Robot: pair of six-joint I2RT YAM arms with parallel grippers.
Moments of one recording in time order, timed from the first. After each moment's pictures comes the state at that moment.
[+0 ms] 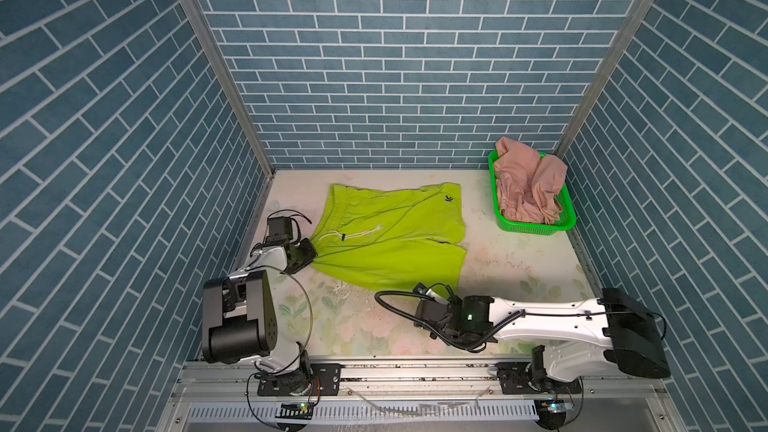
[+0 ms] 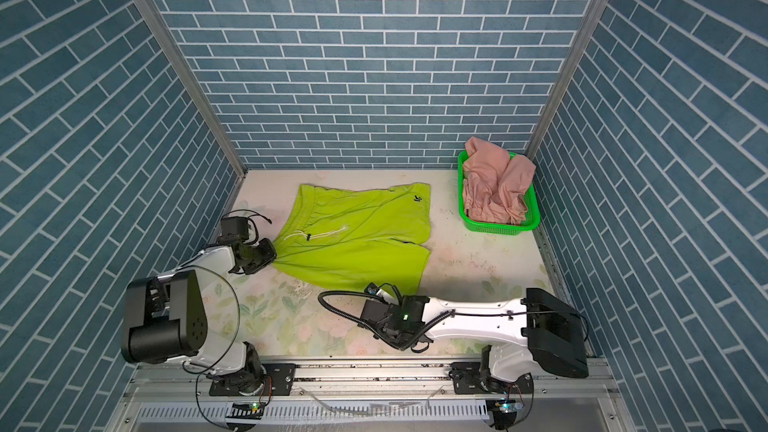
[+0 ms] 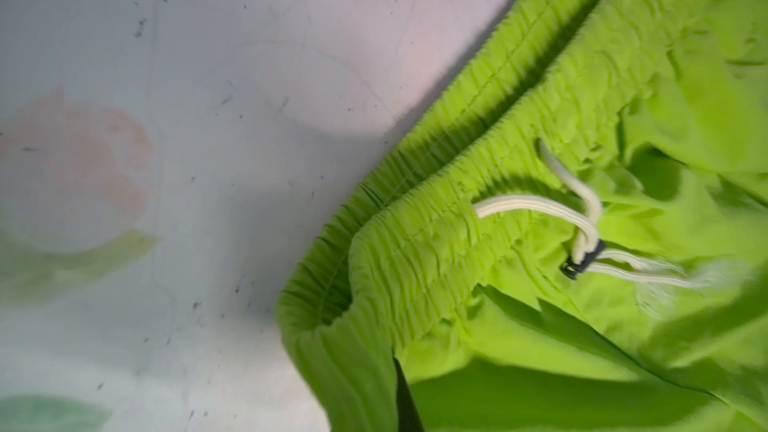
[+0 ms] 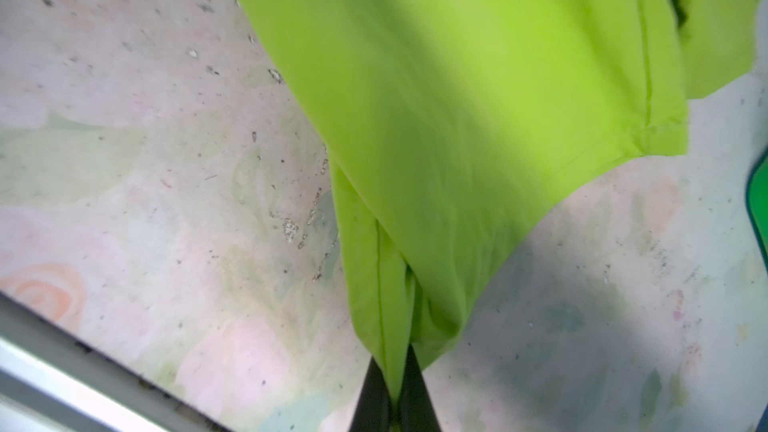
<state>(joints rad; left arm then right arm) 0.19 1.47 0.78 -0.38 0.23 -0.43 1.40 1.37 0.89 -0.85 0.45 0.43</state>
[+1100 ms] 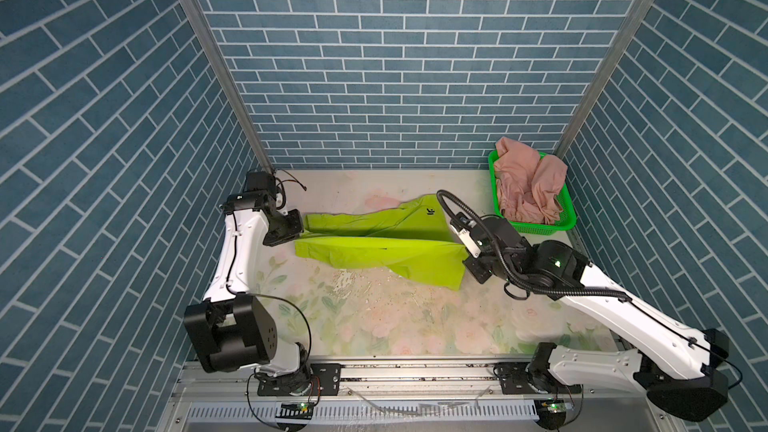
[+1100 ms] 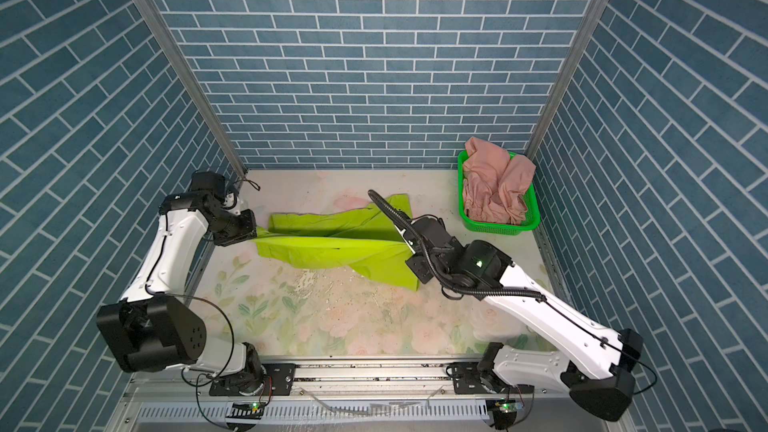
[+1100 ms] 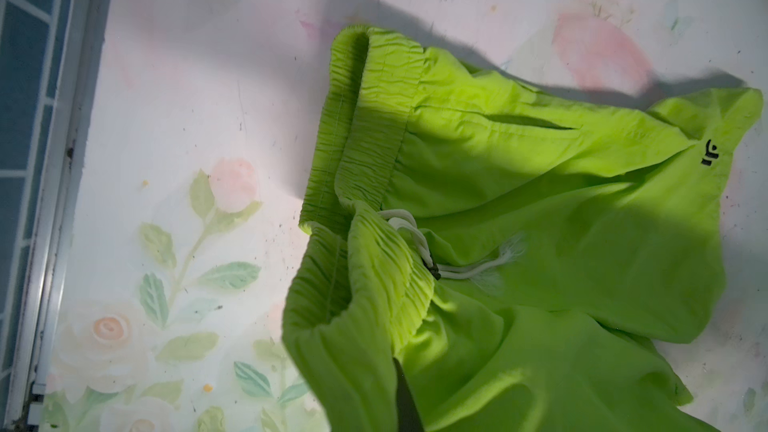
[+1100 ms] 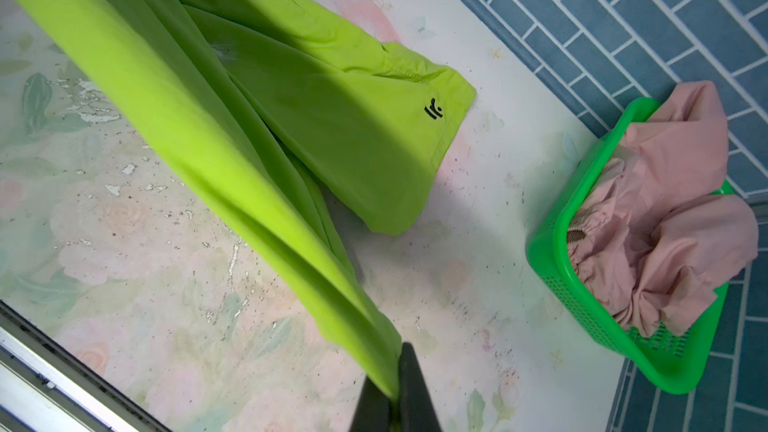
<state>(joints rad) 0.19 1.47 1.42 -1.15 0.17 -0.16 0.98 1.16 1.33 -1.03 0.36 -0.03</state>
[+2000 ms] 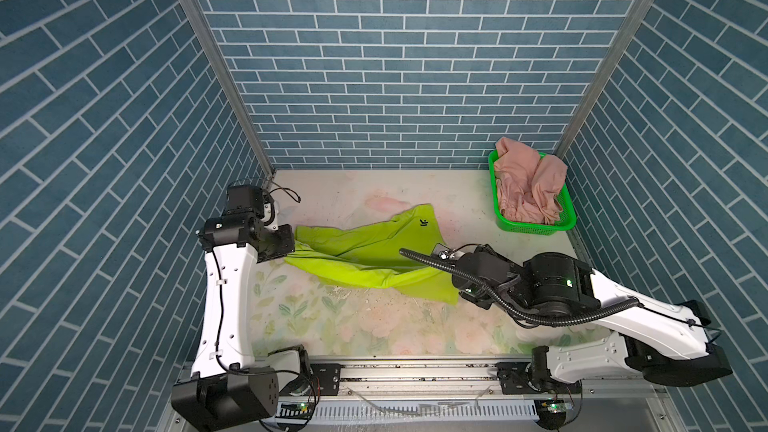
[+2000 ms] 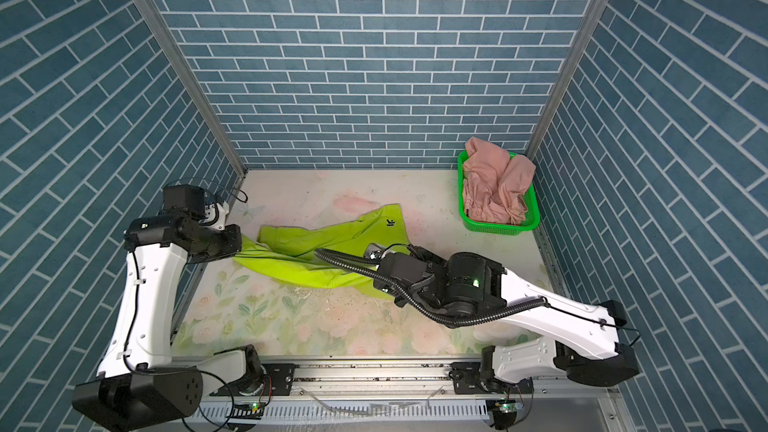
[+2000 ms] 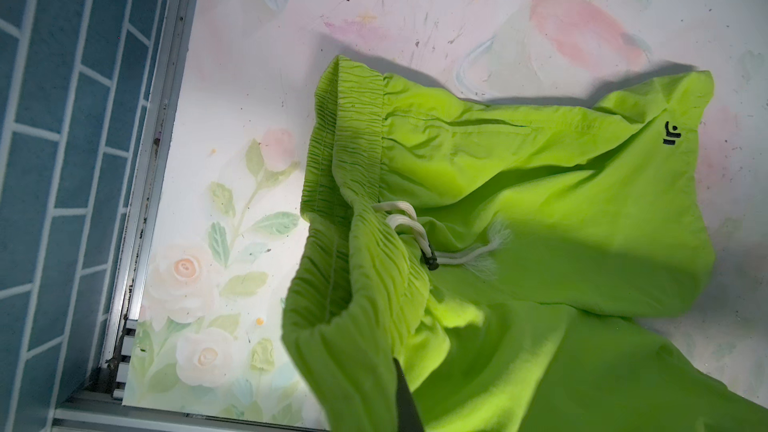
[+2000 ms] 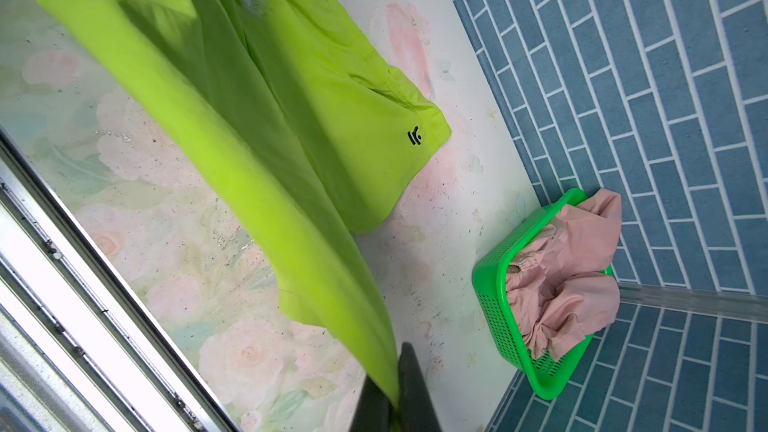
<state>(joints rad) 0.20 1.20 1.37 -1.30 0.12 -0.07 1.36 1.24 1.58 -1.37 0.63 0.00</state>
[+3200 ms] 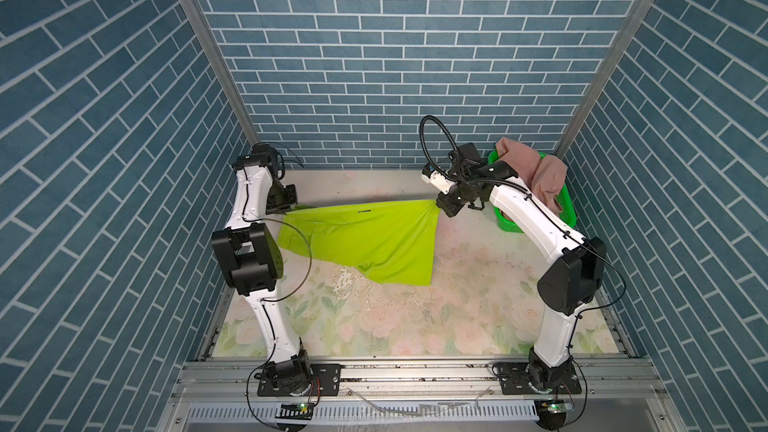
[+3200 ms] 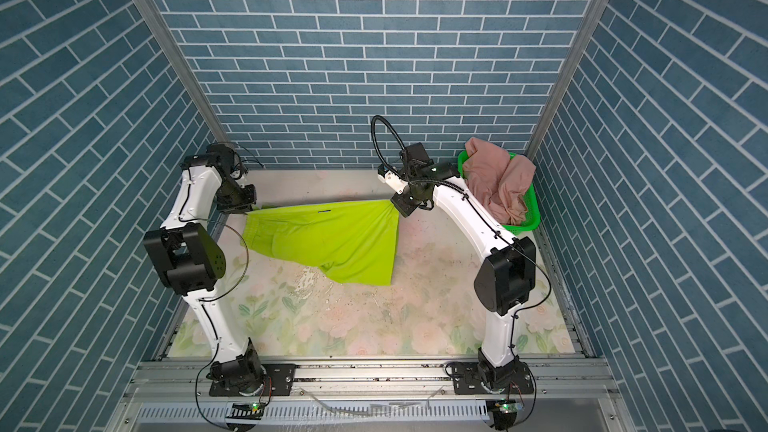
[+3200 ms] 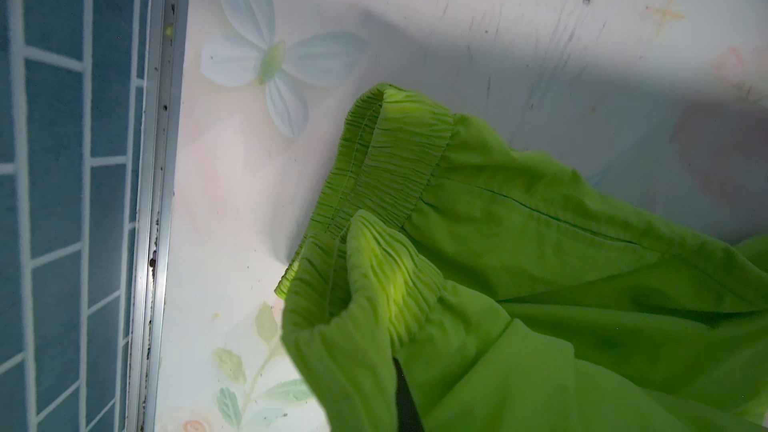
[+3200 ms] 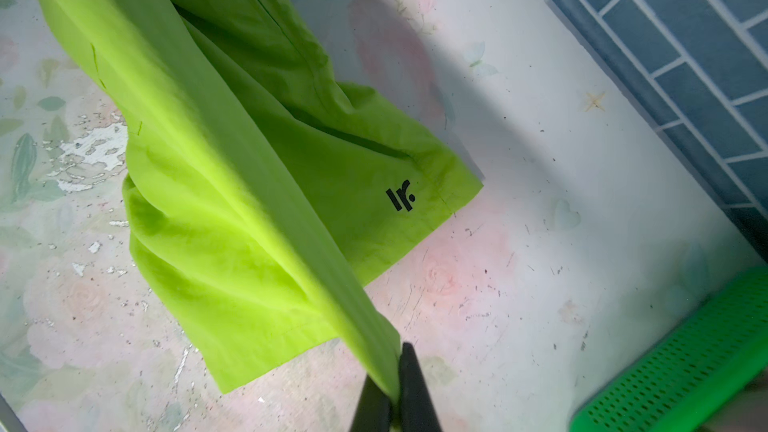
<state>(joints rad) 0.22 2.09 2.04 -1.30 0.04 -0.07 0.54 1.93 1.93 -1.03 -0.17 -0.39</state>
